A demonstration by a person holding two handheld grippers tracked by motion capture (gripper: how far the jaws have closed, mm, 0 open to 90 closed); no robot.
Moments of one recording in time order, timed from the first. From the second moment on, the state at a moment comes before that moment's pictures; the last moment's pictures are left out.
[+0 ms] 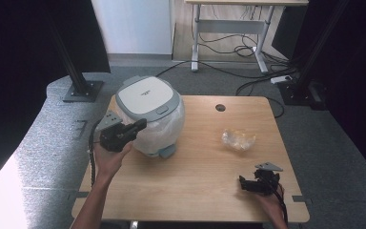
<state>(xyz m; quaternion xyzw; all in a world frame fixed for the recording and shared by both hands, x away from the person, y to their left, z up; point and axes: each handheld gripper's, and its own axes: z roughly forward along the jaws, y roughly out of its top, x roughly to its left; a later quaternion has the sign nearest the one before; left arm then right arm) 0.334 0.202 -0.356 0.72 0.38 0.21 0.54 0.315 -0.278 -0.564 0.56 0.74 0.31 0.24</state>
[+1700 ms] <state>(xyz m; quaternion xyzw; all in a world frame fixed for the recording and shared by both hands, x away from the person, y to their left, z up) 0.400 0.157 -0.346 0.74 0.39 0.19 0.52 0.314 -0.278 -0.564 0.56 0.73 0.31 0.24</state>
